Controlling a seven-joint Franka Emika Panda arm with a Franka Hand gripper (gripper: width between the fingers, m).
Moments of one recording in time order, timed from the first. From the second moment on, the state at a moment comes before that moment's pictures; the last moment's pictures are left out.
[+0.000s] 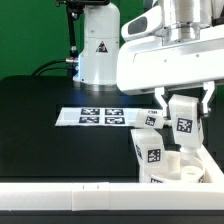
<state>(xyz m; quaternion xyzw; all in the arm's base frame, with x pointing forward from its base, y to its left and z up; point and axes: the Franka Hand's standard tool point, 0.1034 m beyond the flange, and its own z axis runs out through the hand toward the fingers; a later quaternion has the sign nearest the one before) 0.629 0.096 0.113 -0.93 0.23 -0.27 0.05</state>
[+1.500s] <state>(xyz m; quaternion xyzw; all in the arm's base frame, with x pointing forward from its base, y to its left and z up) 0.620 0.109 0.075 -0.94 0.21 -0.27 0.04</state>
